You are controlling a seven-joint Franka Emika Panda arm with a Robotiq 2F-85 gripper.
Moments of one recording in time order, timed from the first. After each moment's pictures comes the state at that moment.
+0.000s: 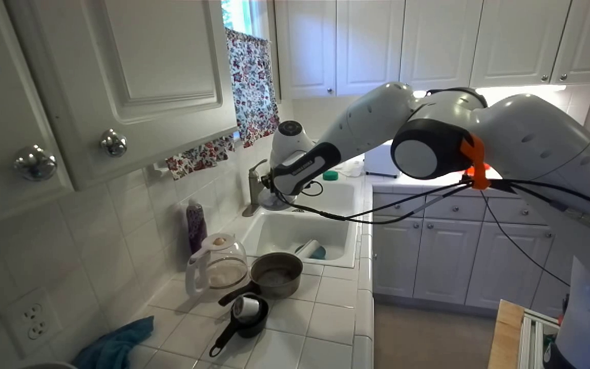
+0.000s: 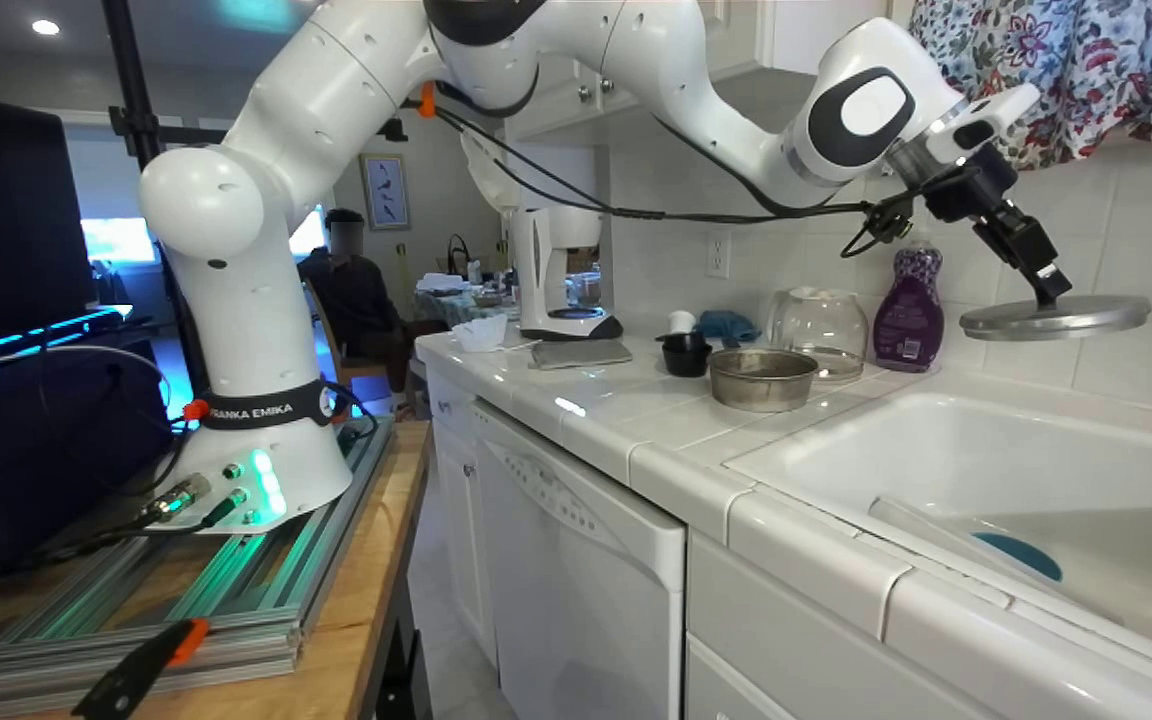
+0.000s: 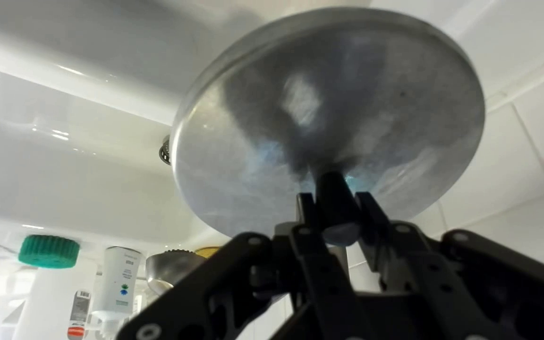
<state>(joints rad) 0.19 0.79 -0.43 -1.36 -0.10 2.74 0.63</state>
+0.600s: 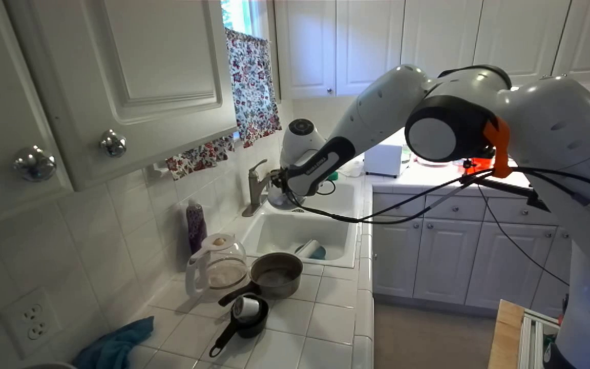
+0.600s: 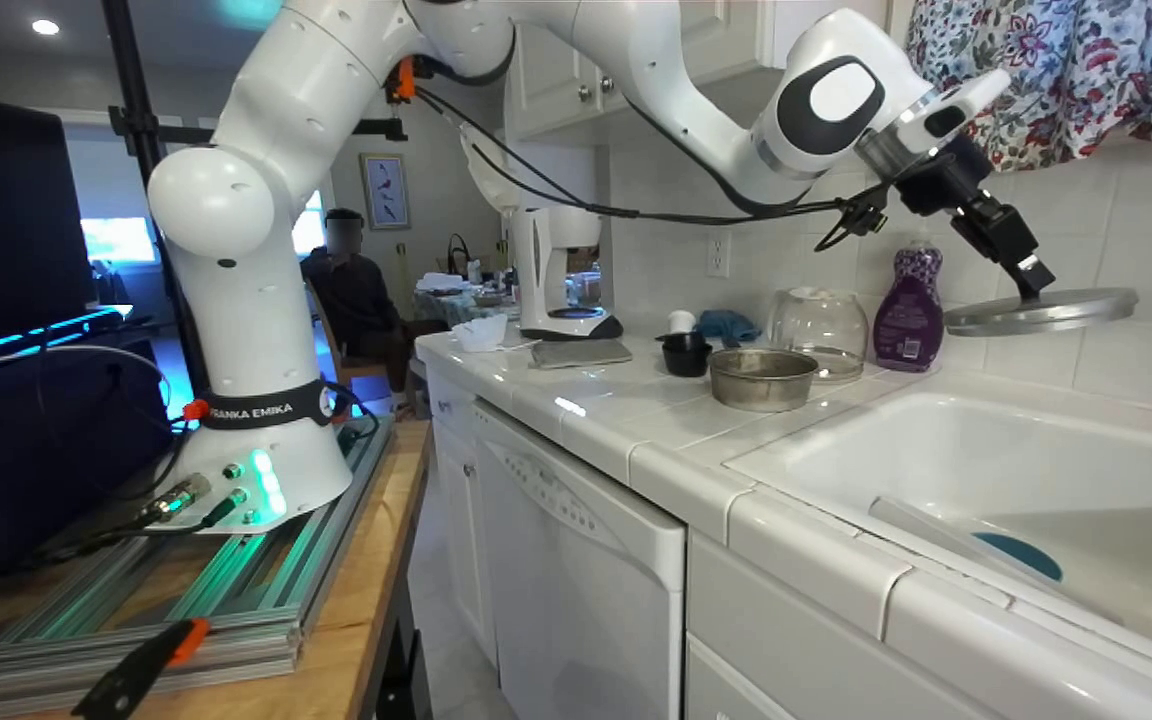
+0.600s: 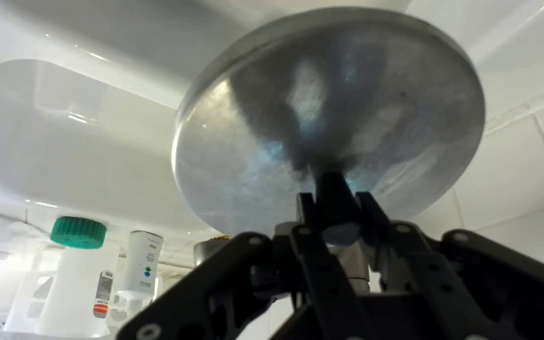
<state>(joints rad) 0.27 0.65 -0.51 -1.59 -0.18 2.85 0.65</state>
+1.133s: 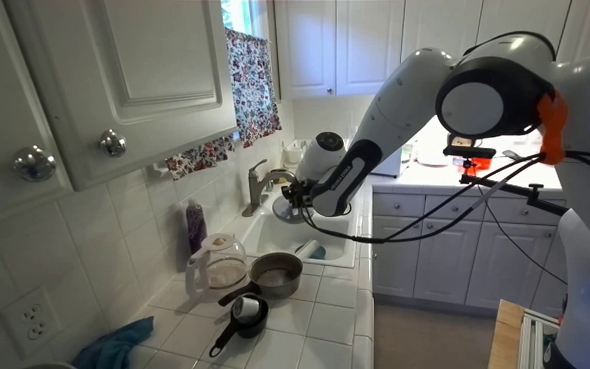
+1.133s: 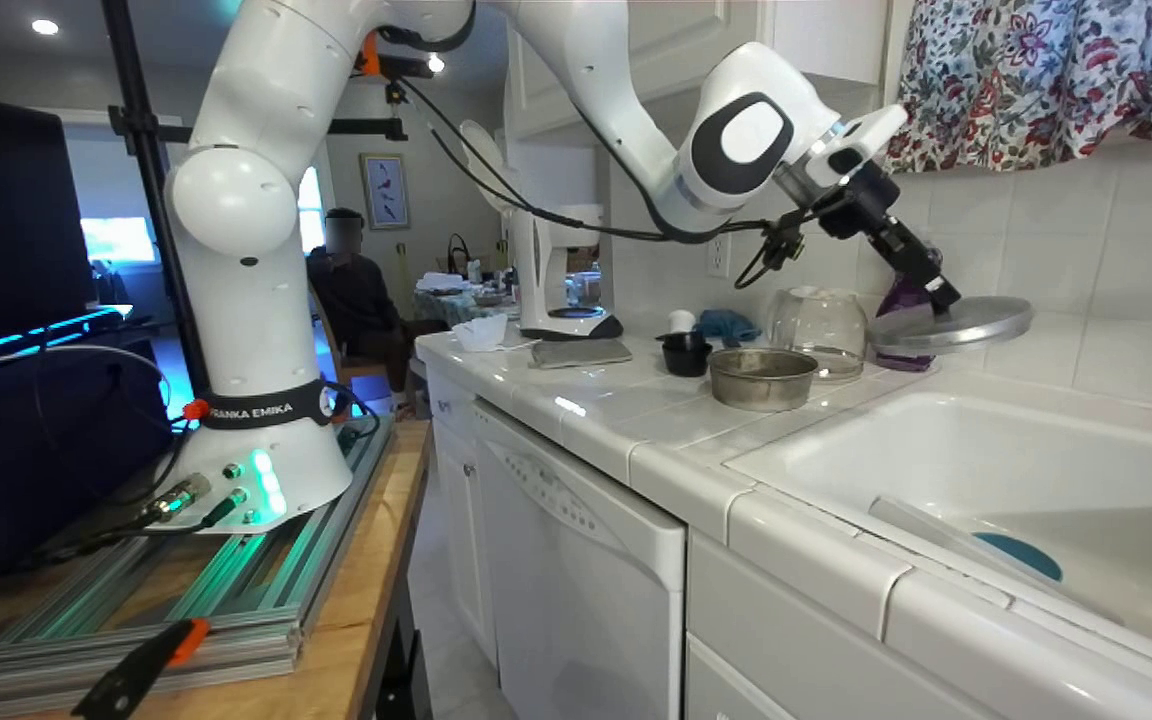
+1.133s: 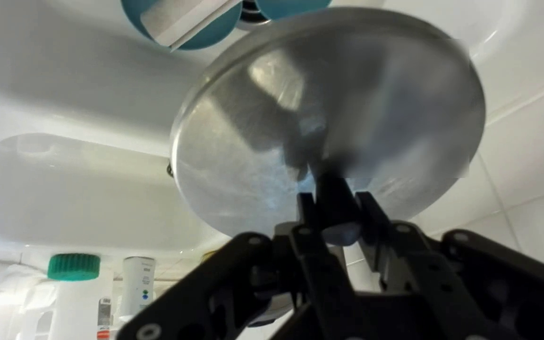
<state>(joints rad) 0.45 0.49 -0.63 -2.01 -0.18 3.16 0.74</state>
